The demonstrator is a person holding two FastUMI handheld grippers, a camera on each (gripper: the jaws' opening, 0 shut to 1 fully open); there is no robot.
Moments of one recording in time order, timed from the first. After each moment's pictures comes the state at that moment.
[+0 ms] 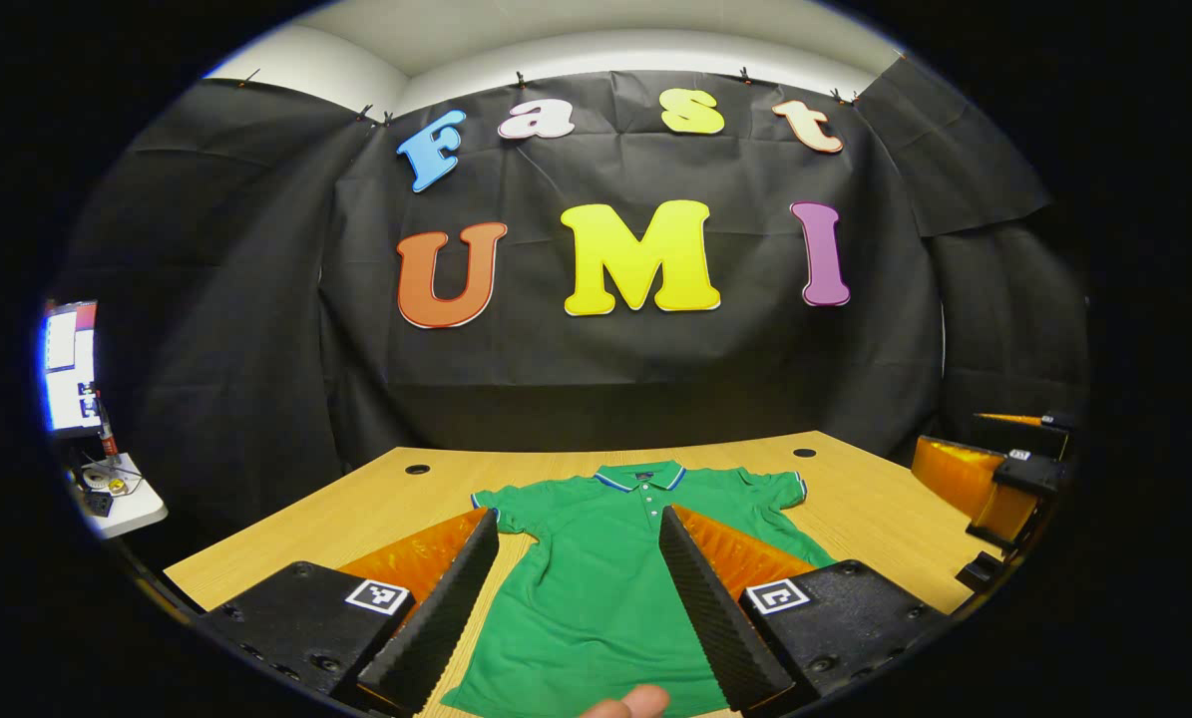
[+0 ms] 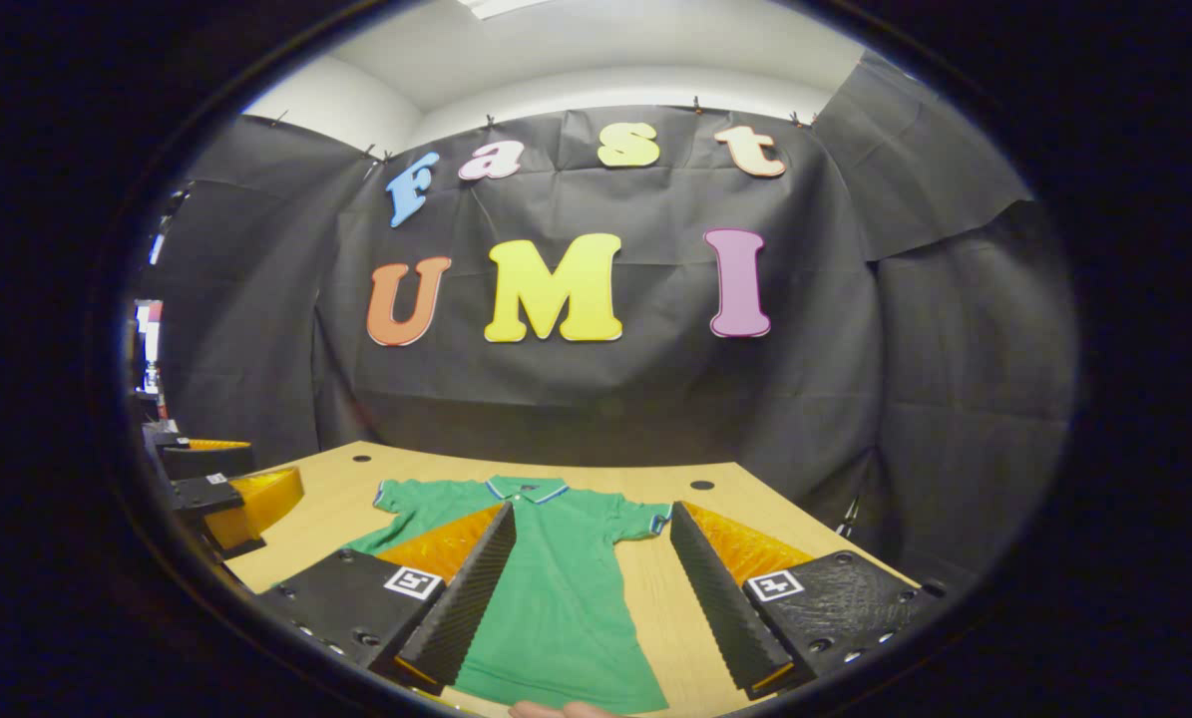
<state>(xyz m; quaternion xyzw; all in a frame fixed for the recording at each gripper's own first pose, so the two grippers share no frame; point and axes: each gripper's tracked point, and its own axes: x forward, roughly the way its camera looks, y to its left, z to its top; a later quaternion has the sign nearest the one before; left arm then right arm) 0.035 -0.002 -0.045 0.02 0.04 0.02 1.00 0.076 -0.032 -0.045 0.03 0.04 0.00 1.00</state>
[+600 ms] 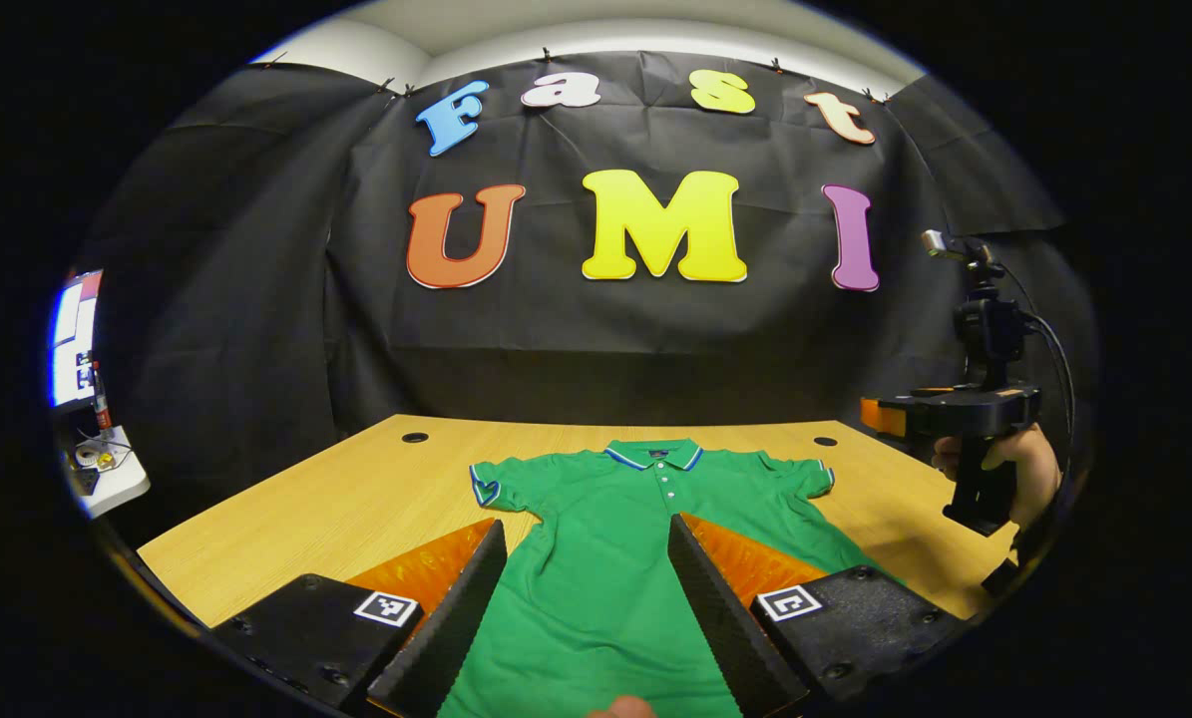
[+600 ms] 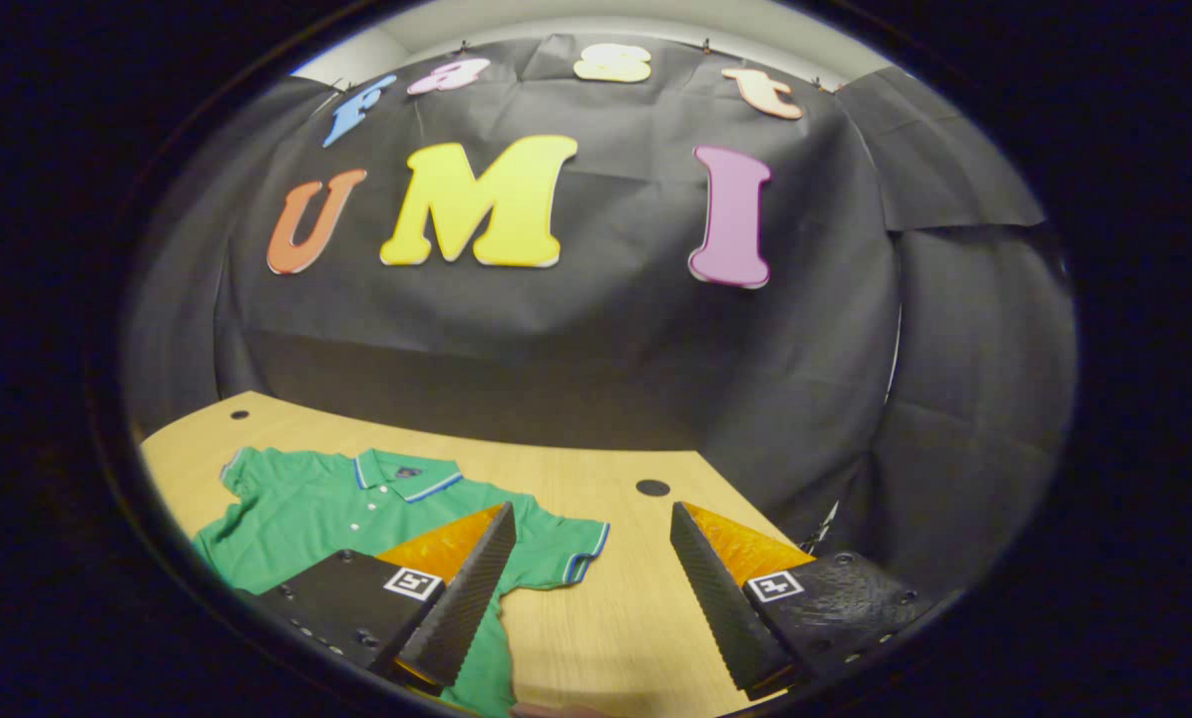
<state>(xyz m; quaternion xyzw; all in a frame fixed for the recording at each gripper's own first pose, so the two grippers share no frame) 0.068 0.008 -0.096 -0.01 0.10 0.03 0.99 0.308 -0.105 -0.137 -0.01 0.17 -0.07 0.98</state>
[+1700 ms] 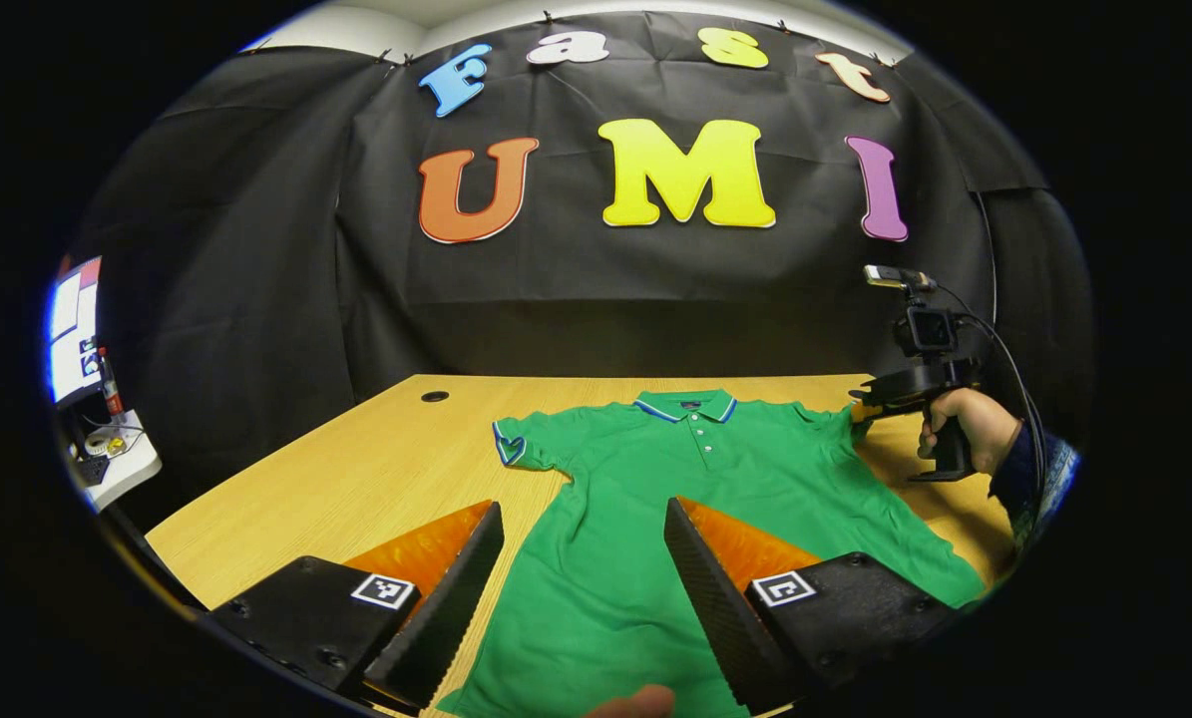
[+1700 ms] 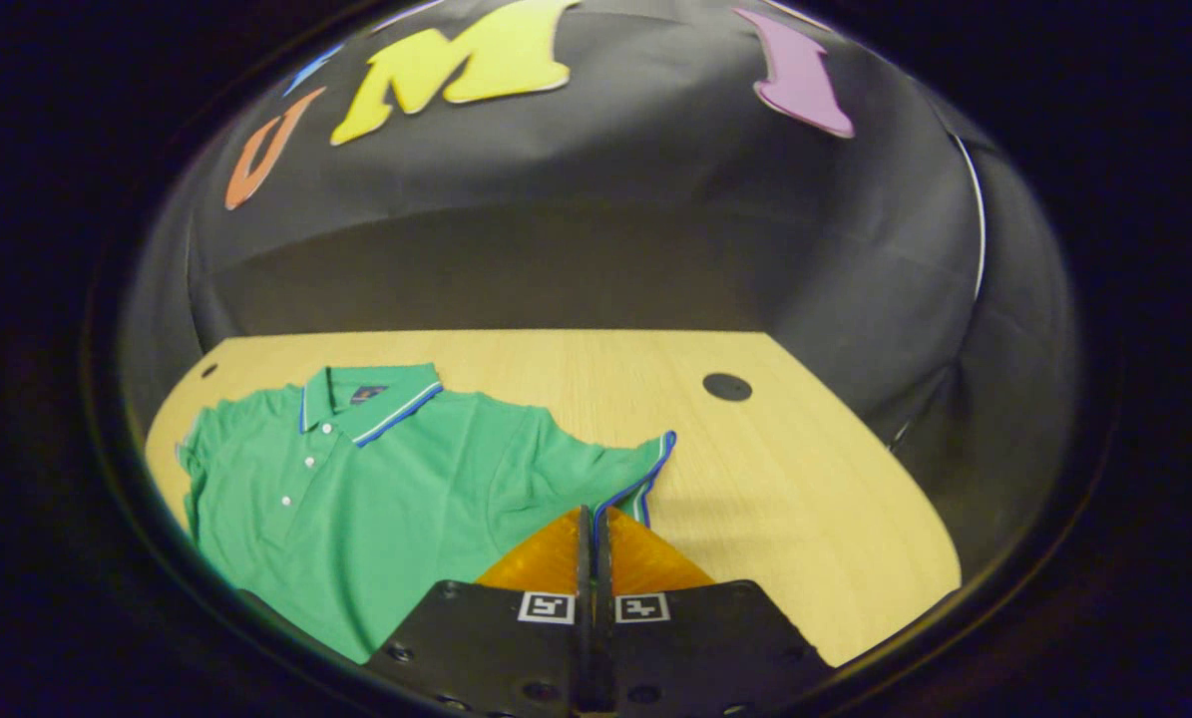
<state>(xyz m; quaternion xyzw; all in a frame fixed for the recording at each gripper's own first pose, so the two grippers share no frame) 0.083 0.027 -0.125 -0.01 0.13 0.05 0.99 0.395 -0.076 -0.226 -0.04 0.29 -0.04 0.95</state>
